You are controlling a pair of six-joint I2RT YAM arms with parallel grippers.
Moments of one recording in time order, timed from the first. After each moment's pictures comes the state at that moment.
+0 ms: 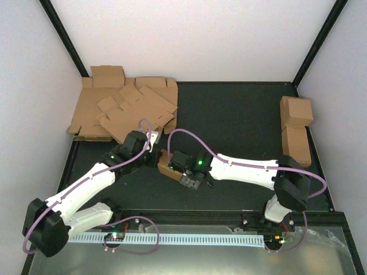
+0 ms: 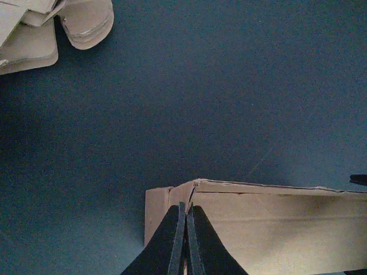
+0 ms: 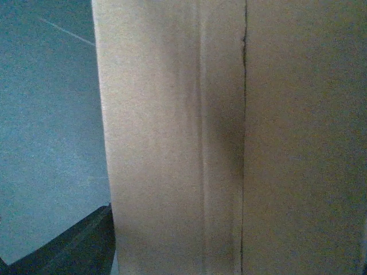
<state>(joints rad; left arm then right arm) -0.55 1.02 0.67 -0.45 0.15 -0.31 1.19 1.63 1.19 -0.85 0.27 0.02</state>
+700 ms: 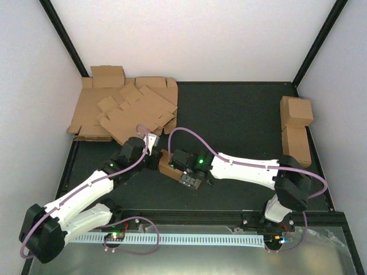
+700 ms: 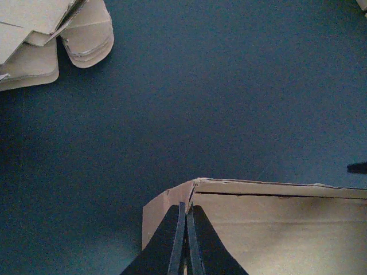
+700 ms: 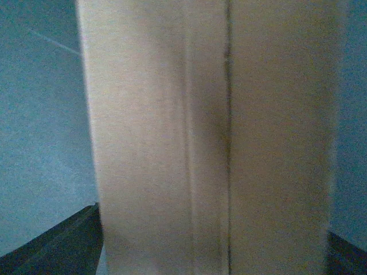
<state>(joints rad) -0.57 0.94 0.54 -0.28 0.12 -0.34 1.17 1.63 1.18 -0.83 0.29 0.00</state>
